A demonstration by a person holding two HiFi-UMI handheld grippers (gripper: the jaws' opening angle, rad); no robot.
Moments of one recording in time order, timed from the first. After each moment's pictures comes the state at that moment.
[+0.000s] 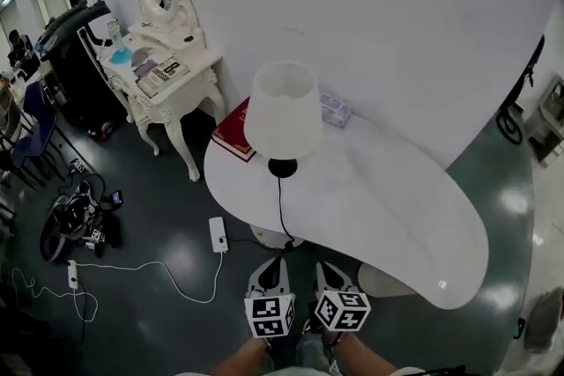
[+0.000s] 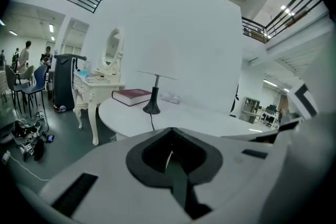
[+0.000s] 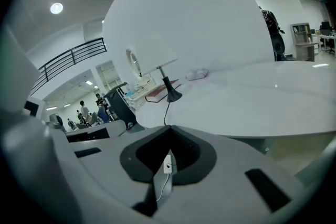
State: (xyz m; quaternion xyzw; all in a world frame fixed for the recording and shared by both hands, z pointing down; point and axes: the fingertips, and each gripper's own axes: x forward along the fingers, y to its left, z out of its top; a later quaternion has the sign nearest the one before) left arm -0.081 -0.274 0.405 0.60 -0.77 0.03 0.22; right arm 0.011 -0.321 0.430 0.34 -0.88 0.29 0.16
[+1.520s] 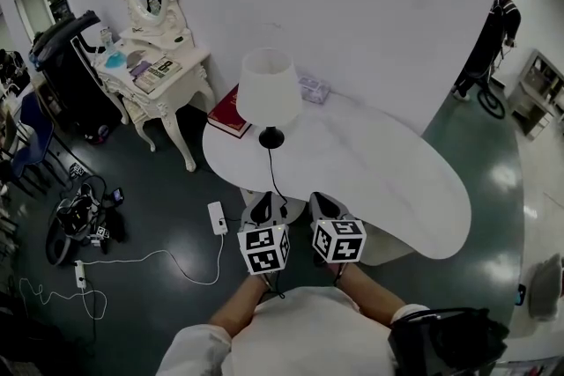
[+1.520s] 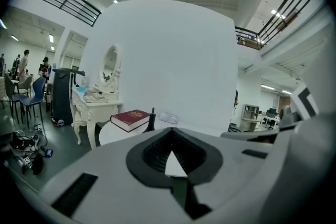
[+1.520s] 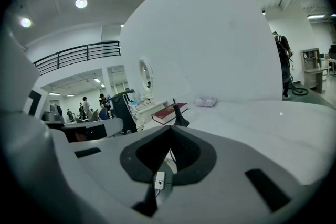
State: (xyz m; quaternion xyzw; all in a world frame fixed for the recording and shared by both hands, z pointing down) left arm -0.081 -0.268 0.290 0.61 -0.78 0.00 0.15; right arm 0.014 -0.324 0.307 0.34 -0.92 0.18 0.11
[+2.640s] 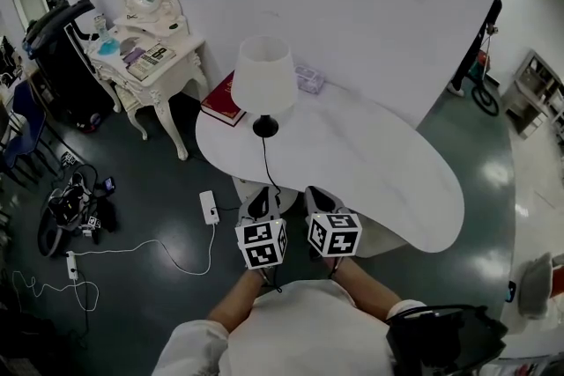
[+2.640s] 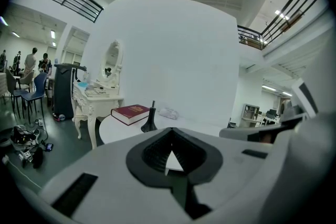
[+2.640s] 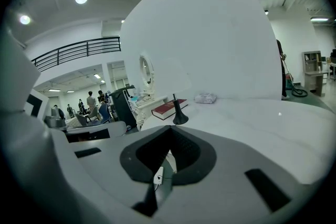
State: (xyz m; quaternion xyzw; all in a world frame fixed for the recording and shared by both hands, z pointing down) left arm -0.077 -0.267 0.310 0.60 -0.78 0.00 0.17; right arm 0.013 -0.320 0.317 0.33 -0.92 0.18 0.13
